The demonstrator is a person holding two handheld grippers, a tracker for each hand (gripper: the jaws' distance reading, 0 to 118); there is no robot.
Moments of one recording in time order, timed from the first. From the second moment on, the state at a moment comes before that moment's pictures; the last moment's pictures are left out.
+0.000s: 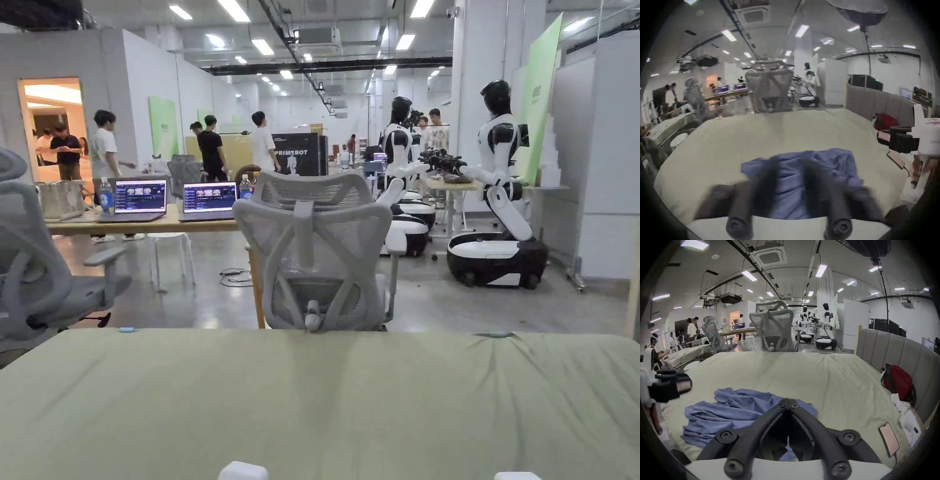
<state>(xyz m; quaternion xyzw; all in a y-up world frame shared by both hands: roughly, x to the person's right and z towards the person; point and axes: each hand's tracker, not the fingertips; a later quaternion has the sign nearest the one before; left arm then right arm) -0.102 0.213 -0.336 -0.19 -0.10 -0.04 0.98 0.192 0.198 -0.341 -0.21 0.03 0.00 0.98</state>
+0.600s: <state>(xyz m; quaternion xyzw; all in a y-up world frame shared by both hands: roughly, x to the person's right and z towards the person) -0.342 0.141 -0.451 -0.49 0.04 0.11 0.86 0.160 0.181 -0.355 -0.24 0.06 0.02 0.97</state>
